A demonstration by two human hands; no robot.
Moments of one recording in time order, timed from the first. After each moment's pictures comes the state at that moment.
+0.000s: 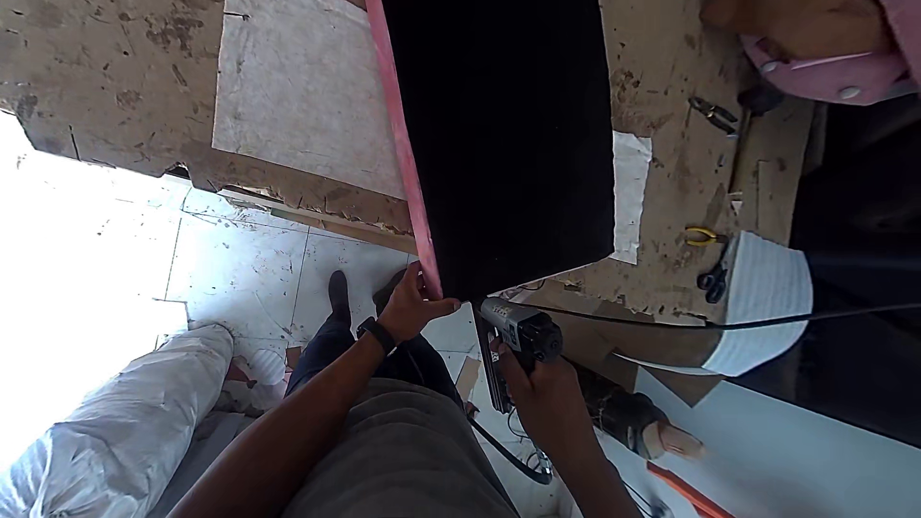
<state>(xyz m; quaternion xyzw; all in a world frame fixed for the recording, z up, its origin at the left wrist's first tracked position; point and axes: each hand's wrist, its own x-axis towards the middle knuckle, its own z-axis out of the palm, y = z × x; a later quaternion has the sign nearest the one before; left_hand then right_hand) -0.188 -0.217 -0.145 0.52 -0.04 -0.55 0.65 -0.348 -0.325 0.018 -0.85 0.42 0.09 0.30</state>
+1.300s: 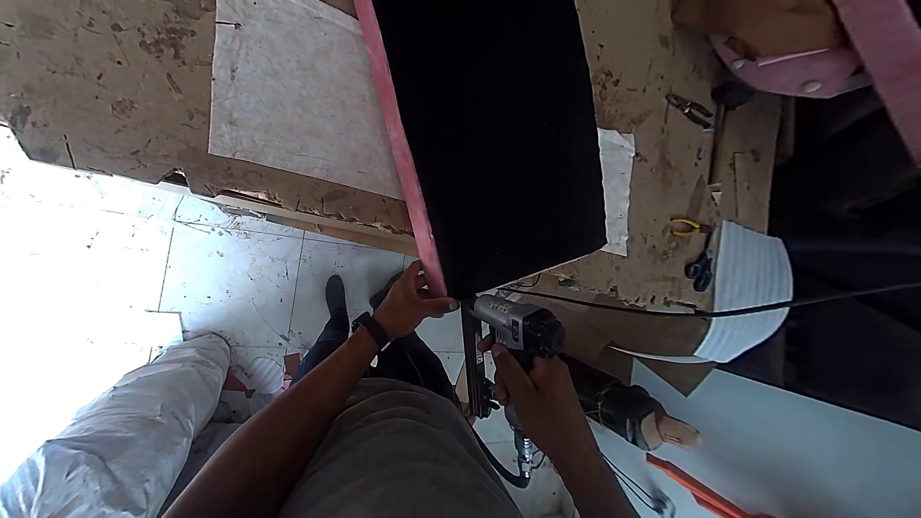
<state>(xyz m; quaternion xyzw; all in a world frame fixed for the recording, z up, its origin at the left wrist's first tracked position) -0.177 -0.209 -0.142 0.45 -0.08 -0.60 0.66 -0.341 -0.307 0.032 -0.77 0.44 0.06 0.45</state>
